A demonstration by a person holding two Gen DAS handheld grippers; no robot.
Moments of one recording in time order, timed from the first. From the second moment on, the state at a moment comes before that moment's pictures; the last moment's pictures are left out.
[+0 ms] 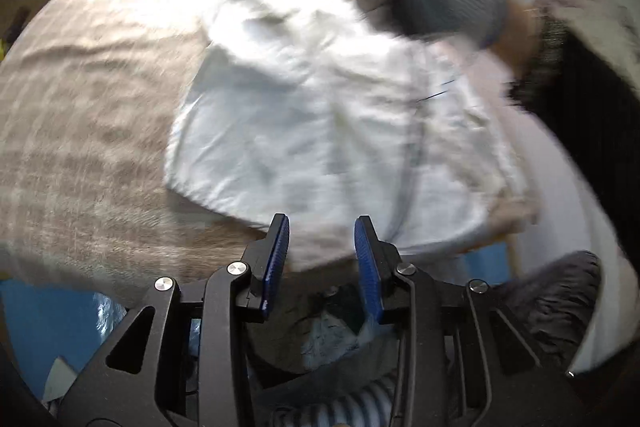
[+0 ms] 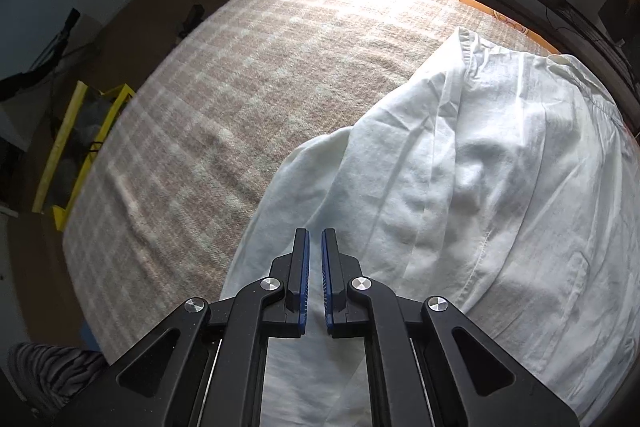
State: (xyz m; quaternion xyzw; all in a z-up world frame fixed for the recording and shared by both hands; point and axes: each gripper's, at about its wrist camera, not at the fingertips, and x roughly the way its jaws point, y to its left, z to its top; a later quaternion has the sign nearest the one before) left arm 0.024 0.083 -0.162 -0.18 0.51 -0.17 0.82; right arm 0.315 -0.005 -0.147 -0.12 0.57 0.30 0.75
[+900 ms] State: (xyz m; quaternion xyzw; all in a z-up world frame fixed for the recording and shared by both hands) left arm 0.033 0.094 -0.163 -0.19 0.49 -0.15 0.84; right arm 0.347 0.056 -0.160 -0.18 0.54 0.25 0.78
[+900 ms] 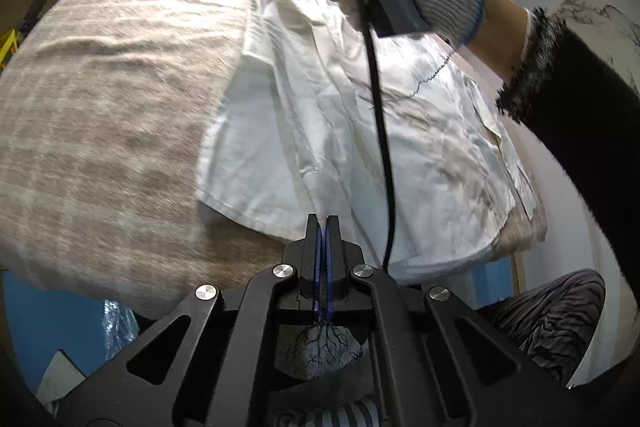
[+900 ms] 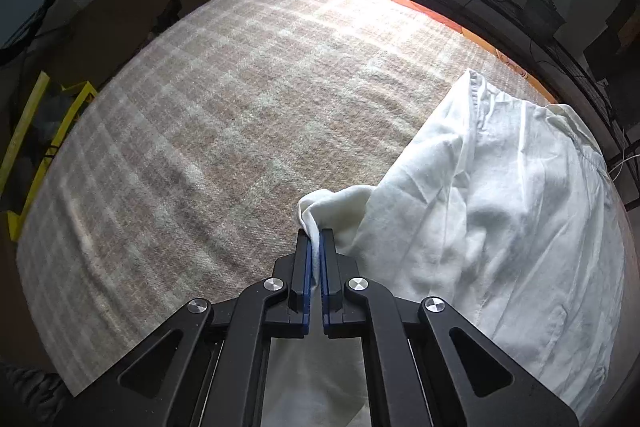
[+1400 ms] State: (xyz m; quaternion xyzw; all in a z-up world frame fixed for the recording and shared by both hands) left arm 0.051 0.134 -0.180 -0.19 0.50 -0.05 0.85; right arm 0.333 0.008 -0.127 -0.11 0.52 0.27 0.80
